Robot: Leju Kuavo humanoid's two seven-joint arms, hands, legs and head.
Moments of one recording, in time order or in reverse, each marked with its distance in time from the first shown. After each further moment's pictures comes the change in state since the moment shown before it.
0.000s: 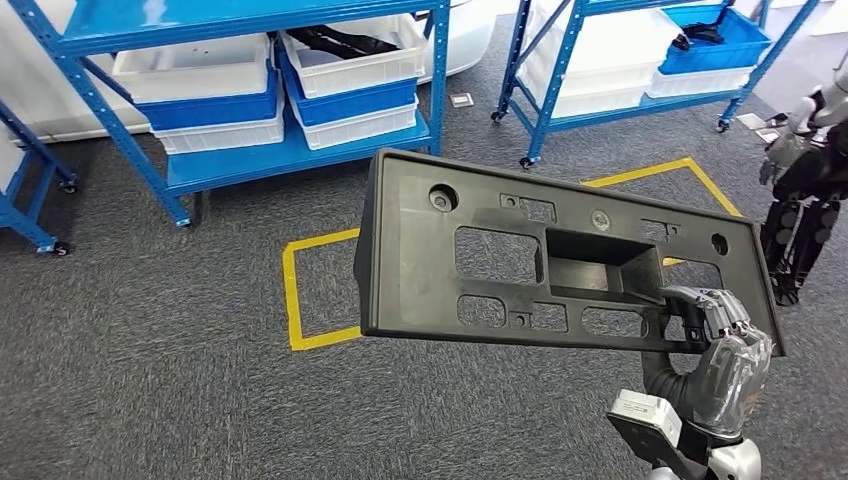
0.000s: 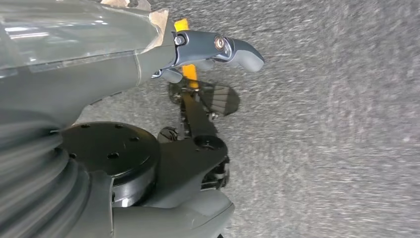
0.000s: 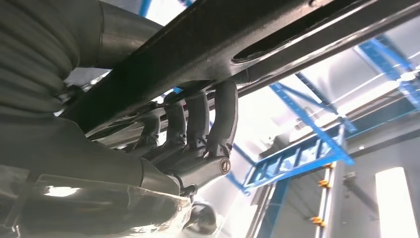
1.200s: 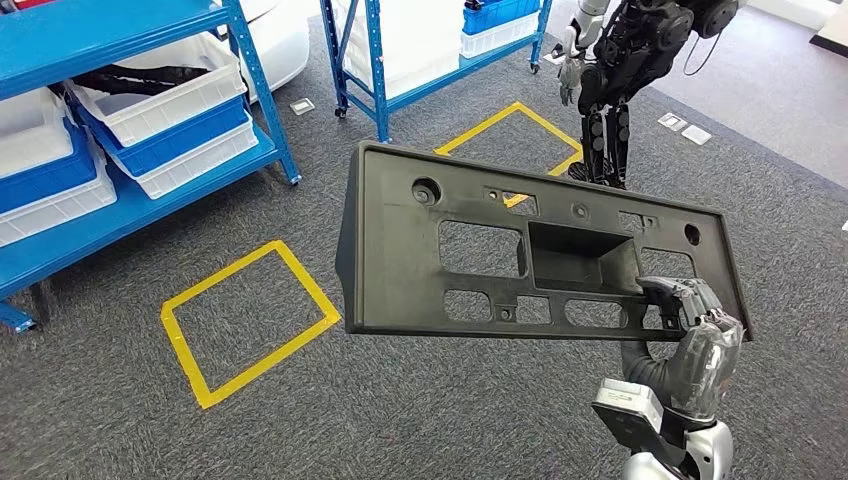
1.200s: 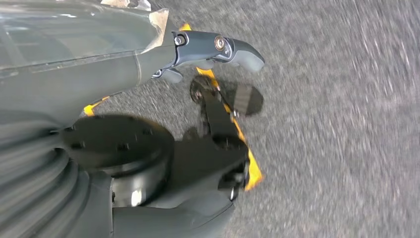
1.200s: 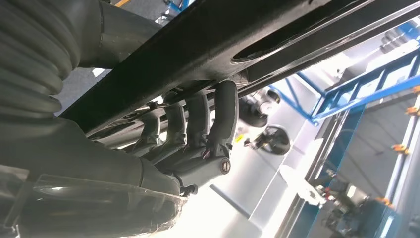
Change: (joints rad) left arm 0.005 -0.018 0.023 -0.001 0.031 0.088 0.085; right arm -0.060 0.015 0.059 0.070 -0.045 -0.023 -0.015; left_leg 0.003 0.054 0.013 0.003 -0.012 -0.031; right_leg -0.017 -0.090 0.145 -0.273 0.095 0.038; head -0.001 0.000
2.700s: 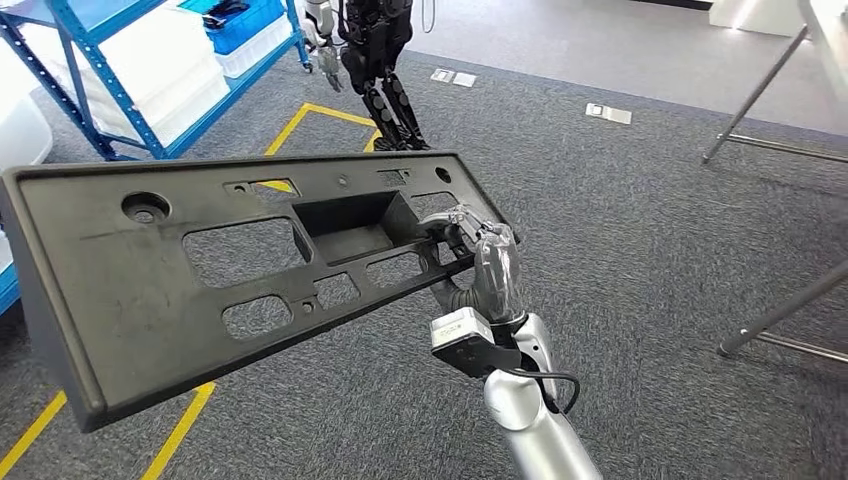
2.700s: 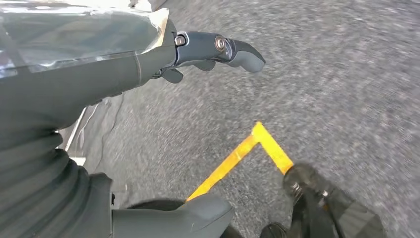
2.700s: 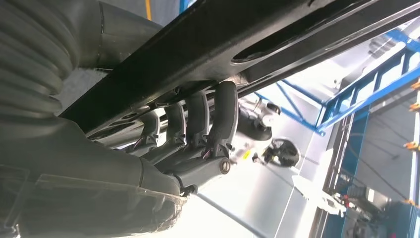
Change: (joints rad) left arm -0.022 -0.121 -0.027 0.126 0.045 0.513 0.298; right arm -0.368 0.200 0.370 0.381 -0.152 0.213 -0.045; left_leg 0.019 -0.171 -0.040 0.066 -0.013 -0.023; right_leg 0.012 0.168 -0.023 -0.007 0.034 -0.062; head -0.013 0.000
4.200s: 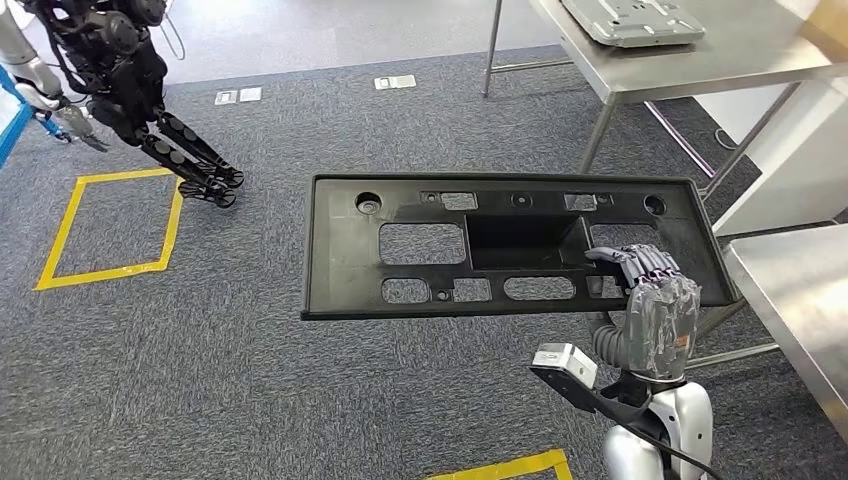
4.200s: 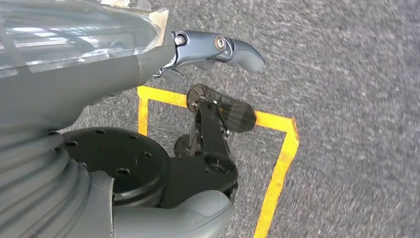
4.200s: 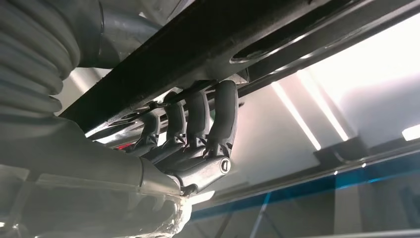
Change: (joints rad) left arm 0.030 0.115 0.056 -0.096 0.037 -0.507 -0.352; right arm 0.277 -0.201 -0.317 -0.379 0.461 -0.099 0.185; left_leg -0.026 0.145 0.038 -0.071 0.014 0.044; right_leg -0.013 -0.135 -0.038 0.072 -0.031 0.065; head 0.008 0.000
